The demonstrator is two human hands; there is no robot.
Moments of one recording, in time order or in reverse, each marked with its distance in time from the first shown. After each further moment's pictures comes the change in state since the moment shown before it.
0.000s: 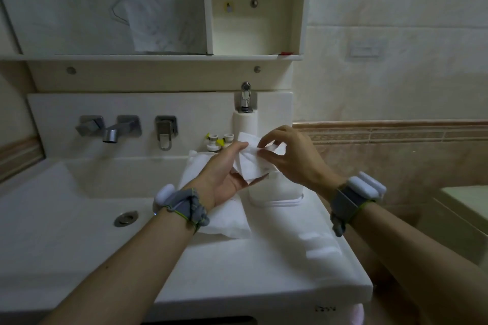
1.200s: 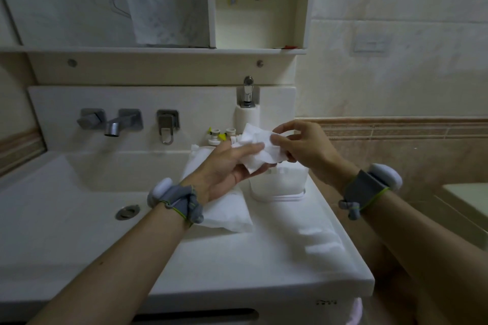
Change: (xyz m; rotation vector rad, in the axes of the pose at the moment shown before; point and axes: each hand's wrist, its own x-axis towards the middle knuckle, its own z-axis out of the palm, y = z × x) left_hand -0.009 0.002 -0.003 0.143 -0.168 0.140; right_hand 0.001 -0.005 -0.014 0.595 -0.012 0.424
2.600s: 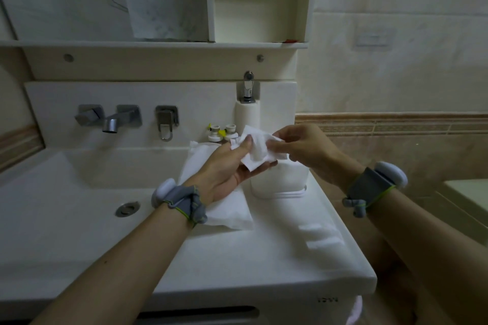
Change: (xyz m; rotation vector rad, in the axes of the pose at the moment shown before) left_hand 0.004 -0.011 -0.001 -0.133 0.040 -0.009; right_hand 0.001 0.008 0.000 -0.102 -0.108 -0.009
